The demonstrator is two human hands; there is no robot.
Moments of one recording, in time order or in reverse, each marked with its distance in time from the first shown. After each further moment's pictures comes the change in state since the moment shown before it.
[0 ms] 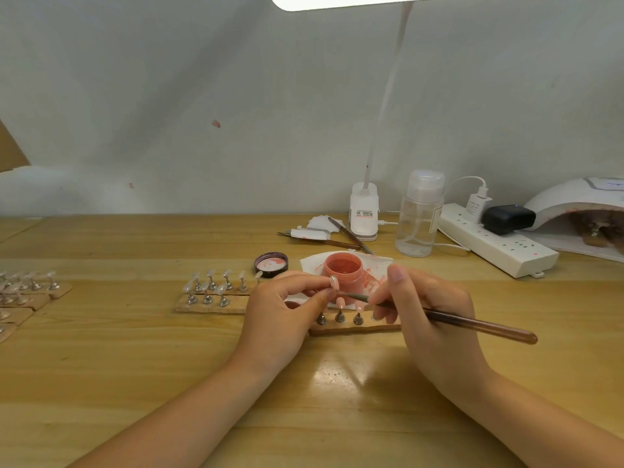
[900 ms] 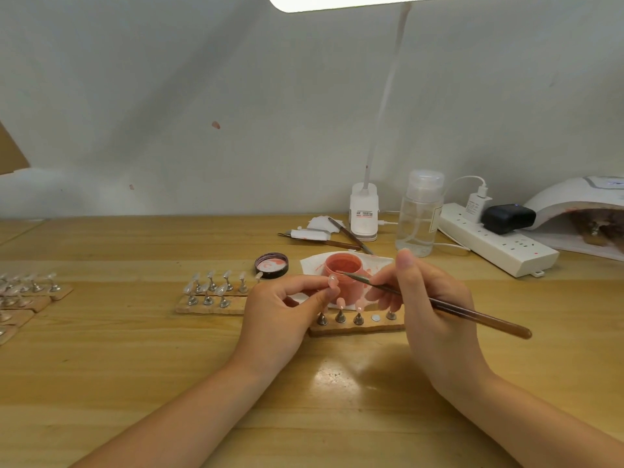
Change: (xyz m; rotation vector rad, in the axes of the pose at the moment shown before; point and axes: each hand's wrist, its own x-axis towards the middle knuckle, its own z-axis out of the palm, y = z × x) left_hand -0.002 0.004 0.000 -0.086 0.011 -0.021; right_hand 0.001 -0.009 0.006 0.182 0.100 0.202
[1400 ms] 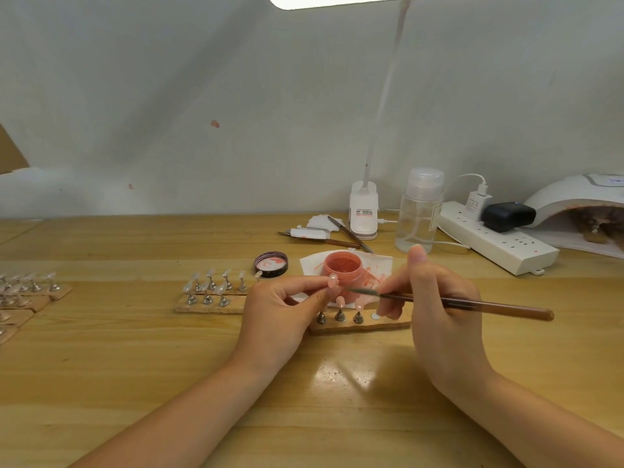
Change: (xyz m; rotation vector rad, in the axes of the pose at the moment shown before) left_hand -0.001 0.000 0.000 -0.022 -0.016 0.013; right_hand -0.002 0.000 -0.001 0.052 0.072 0.017
